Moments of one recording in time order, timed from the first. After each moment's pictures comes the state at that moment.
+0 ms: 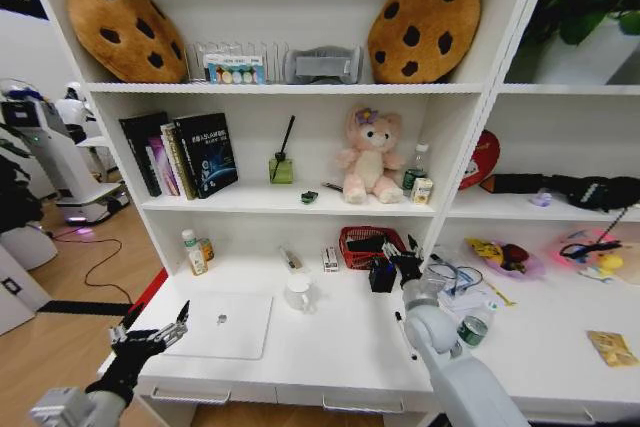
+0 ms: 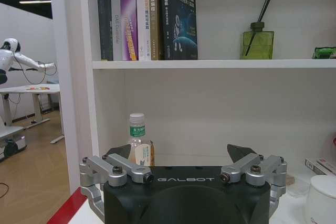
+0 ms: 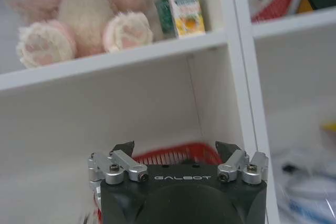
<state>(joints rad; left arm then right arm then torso) 1.97 -1.30 -0.98 -2.45 -0.50 0.18 0.02 -1.26 1.15 0.38 2.10 0.66 -0.25 0.60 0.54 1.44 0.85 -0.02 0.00</state>
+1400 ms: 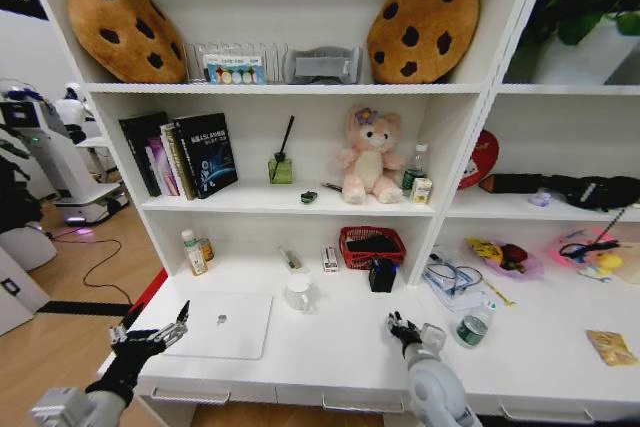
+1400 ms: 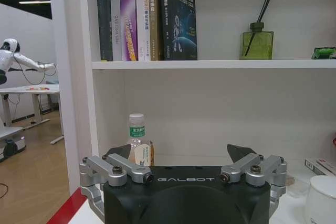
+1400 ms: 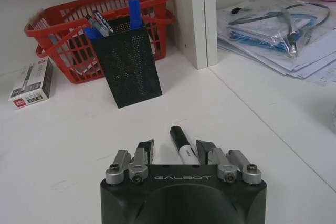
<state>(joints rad) 1.97 -1.30 -0.98 -2.45 -0.50 0.18 0.02 -1.43 1.23 0.40 2.02 0.77 -0.46 0.69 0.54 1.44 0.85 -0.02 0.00</state>
